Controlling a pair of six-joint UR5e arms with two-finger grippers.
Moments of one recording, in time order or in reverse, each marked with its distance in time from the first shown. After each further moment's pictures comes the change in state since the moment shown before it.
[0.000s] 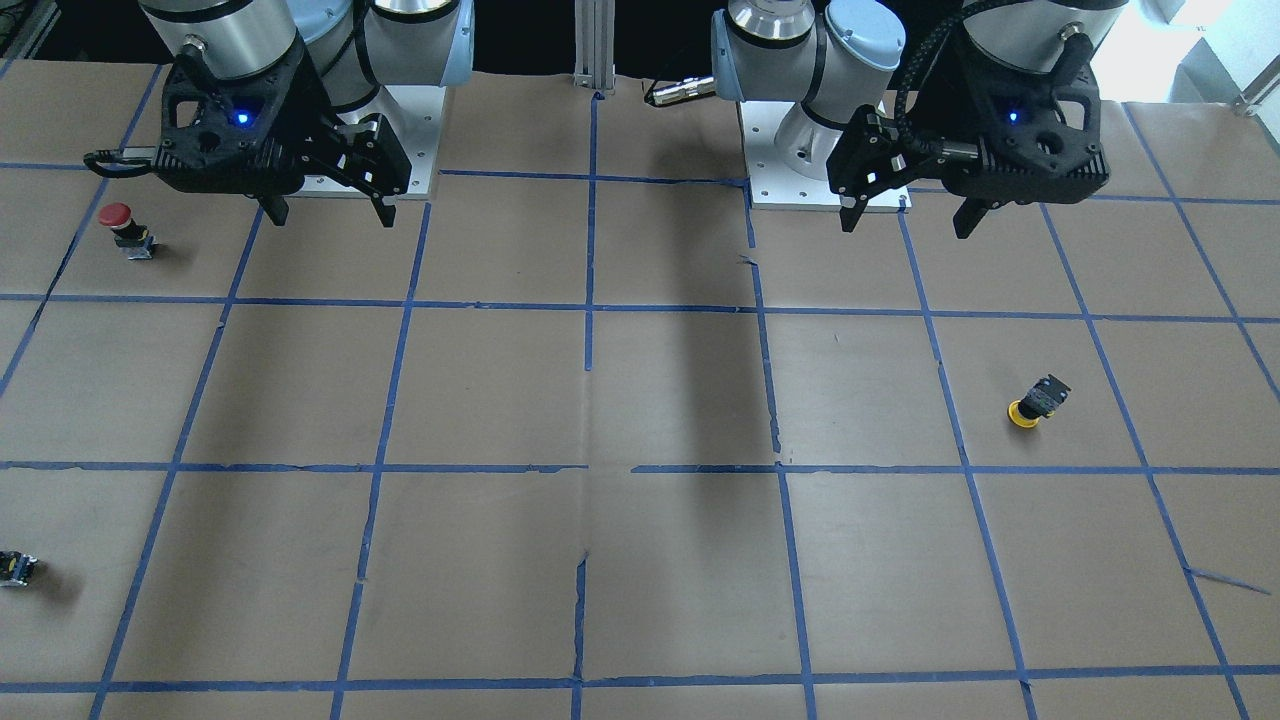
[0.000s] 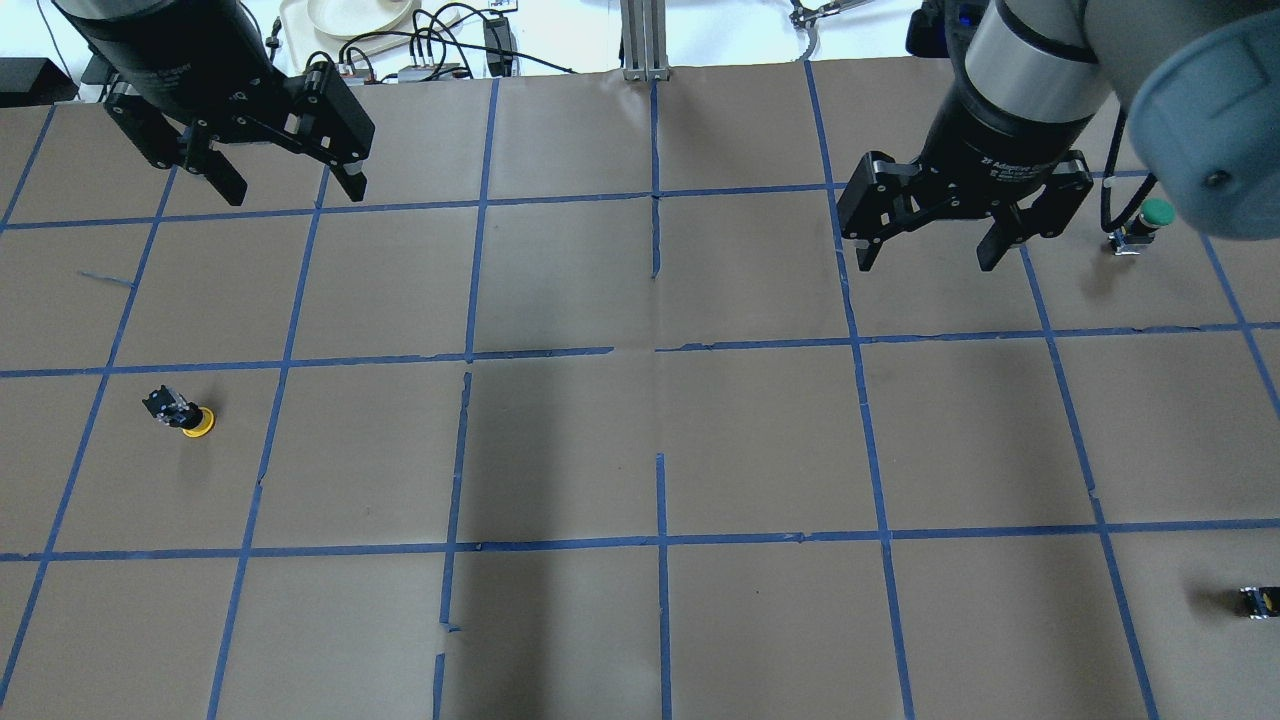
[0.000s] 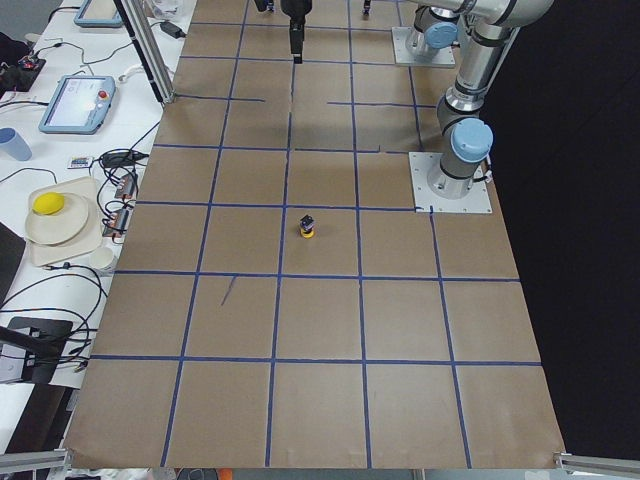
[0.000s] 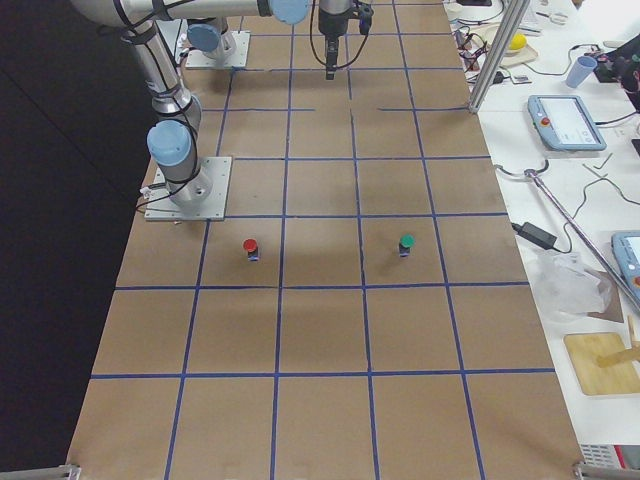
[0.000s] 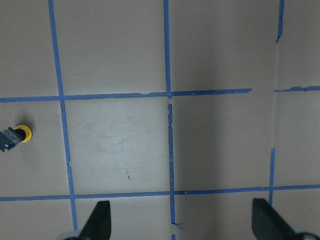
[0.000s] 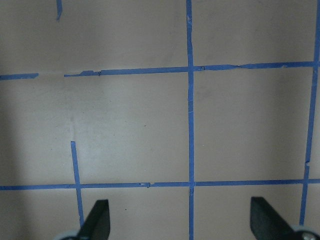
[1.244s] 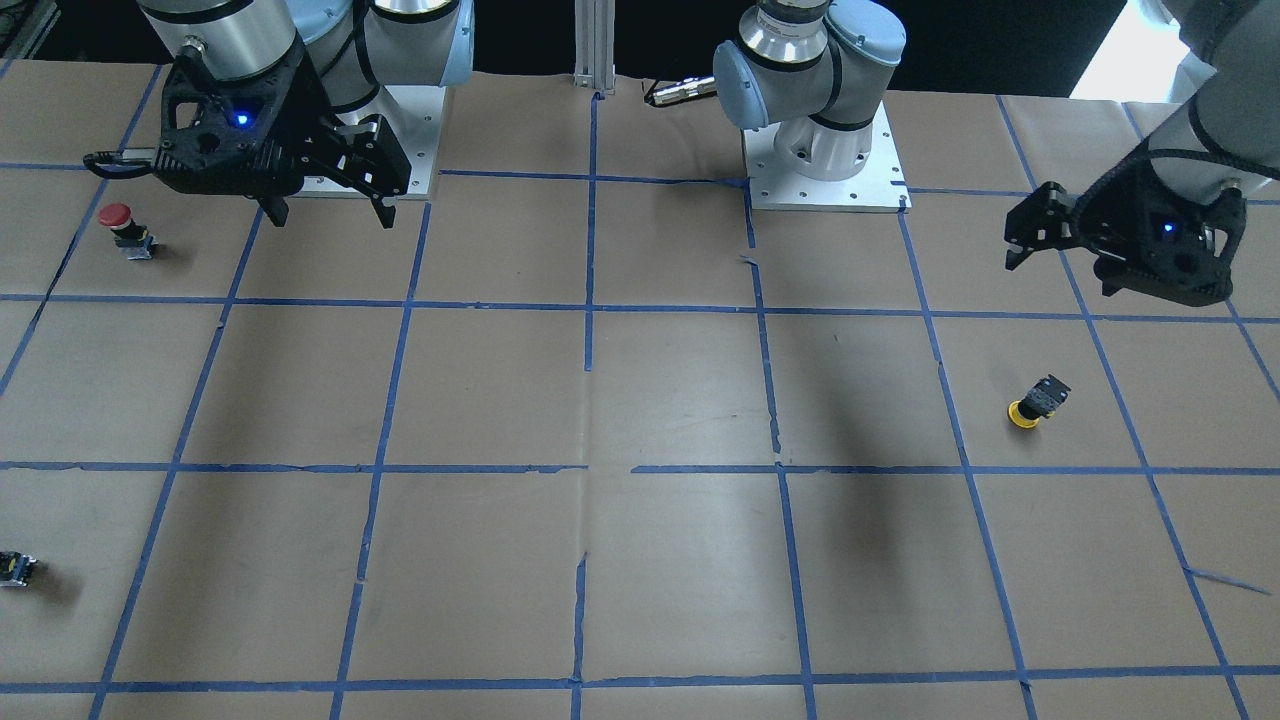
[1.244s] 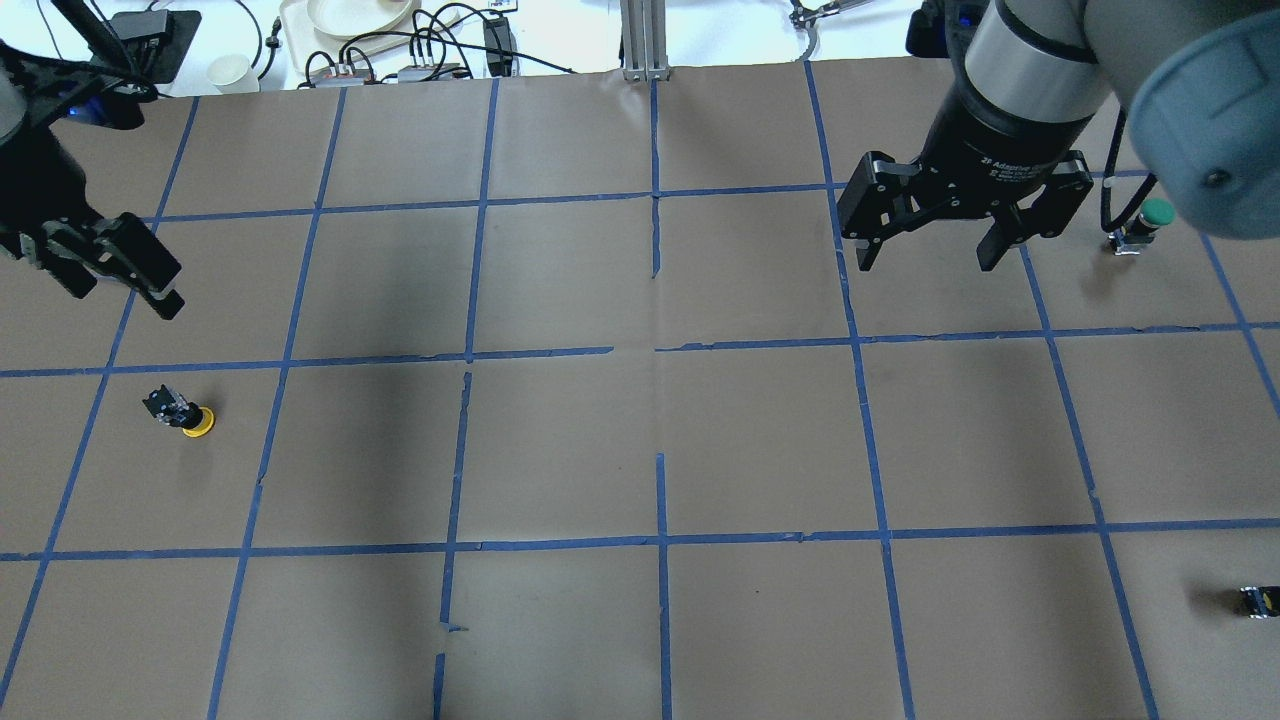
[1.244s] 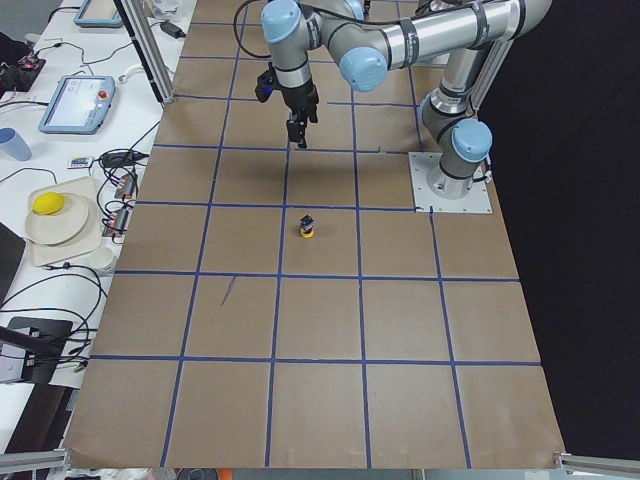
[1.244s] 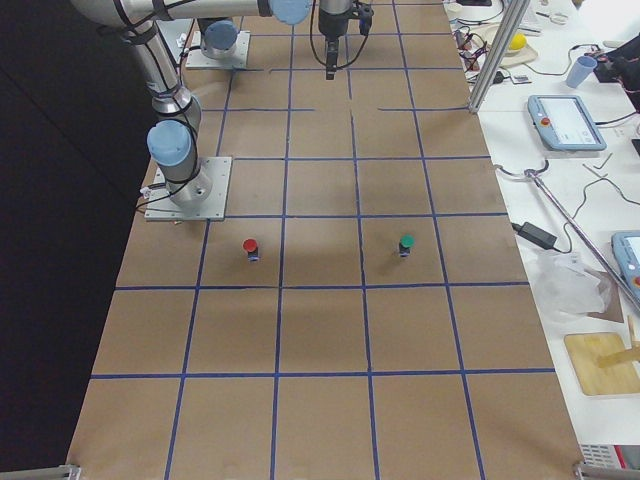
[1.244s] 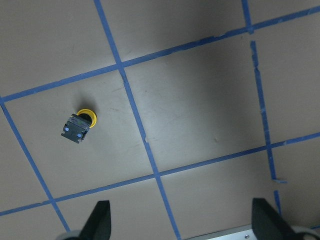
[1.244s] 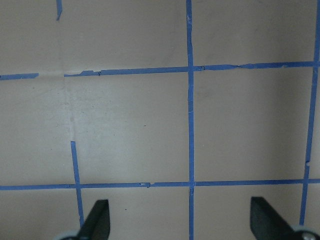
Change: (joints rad) left arm 0.416 0.005 -0.303 0.212 0.108 0.721; right arm 0.000 0.001 0.000 0.000 0.000 0.000
